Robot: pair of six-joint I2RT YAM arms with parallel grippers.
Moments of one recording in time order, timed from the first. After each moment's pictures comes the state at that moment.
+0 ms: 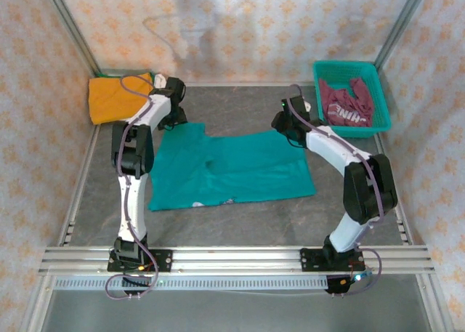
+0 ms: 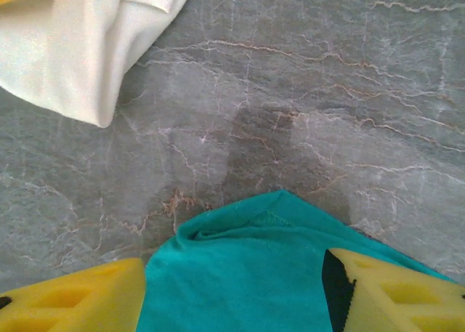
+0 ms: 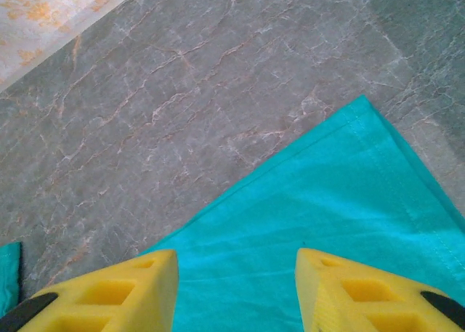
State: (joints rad) left arm -0.08 2.34 1.96 -0.89 -0.24 -0.50; right arm 0.34 1.69 1.22 -0.35 0.13 0.75
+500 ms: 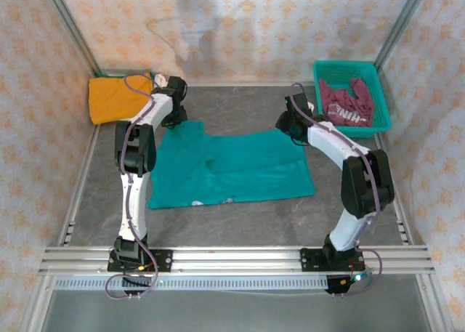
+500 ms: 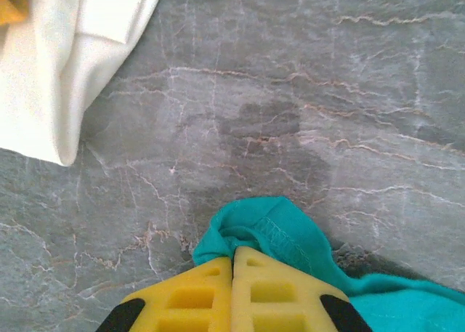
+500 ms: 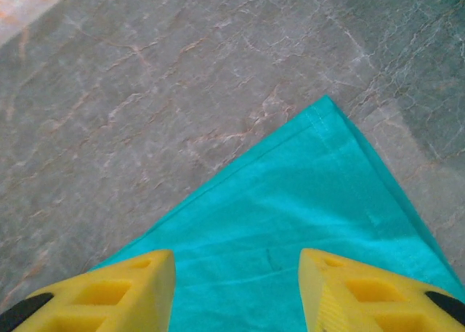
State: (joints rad) left arm -0.08 2.38 2.03 -0.90 -0.23 -0.44; right arm 0.29 1.77 1.30 -0.44 0.12 0.72
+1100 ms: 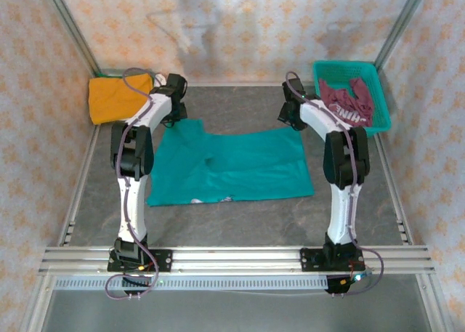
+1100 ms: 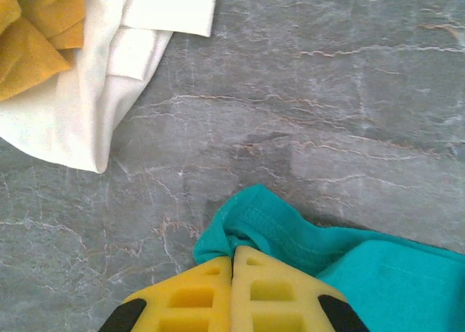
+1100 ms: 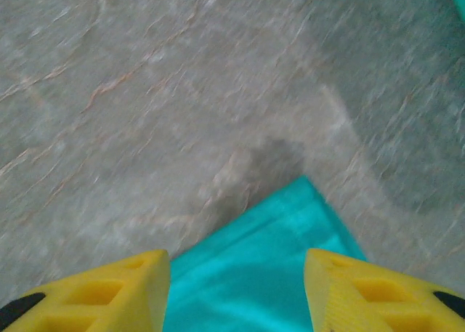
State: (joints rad) left arm -0.10 2.28 1.93 -0.82 -0.26 -0.38; right arm 0.23 2.13 1.74 -0.72 0.18 0.64
